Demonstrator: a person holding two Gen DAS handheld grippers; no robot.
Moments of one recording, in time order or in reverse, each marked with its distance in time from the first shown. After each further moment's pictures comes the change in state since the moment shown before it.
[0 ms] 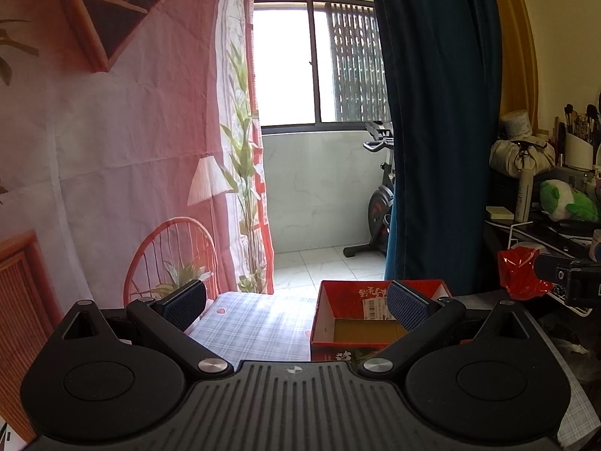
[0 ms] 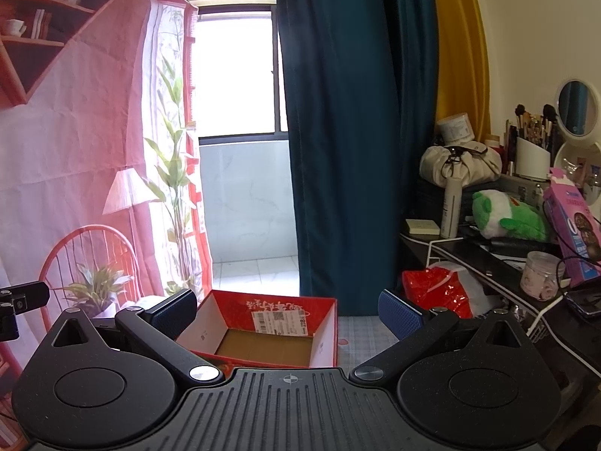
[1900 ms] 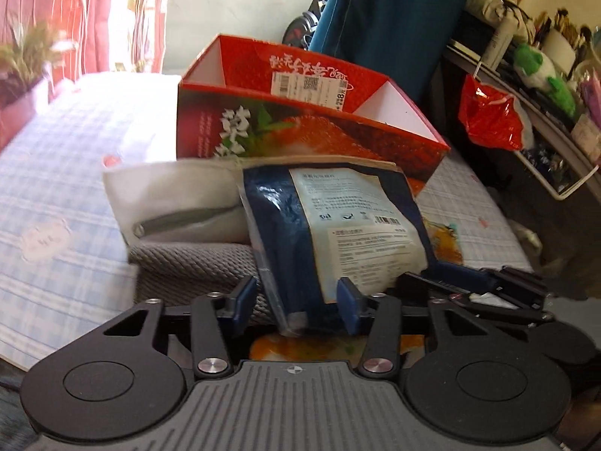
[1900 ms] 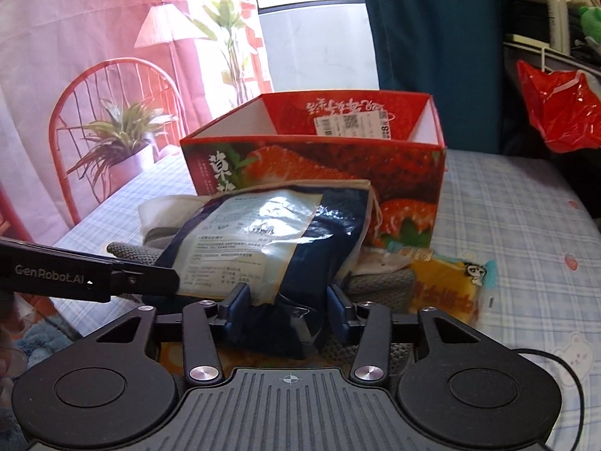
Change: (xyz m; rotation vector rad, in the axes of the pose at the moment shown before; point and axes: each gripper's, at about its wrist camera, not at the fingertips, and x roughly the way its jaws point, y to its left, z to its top) left arm 0.180 -0.024 -0.194 -0.165 0.531 -0.426; right arm 0.161 -0.010 -0.219 -0.006 0.408 0.282
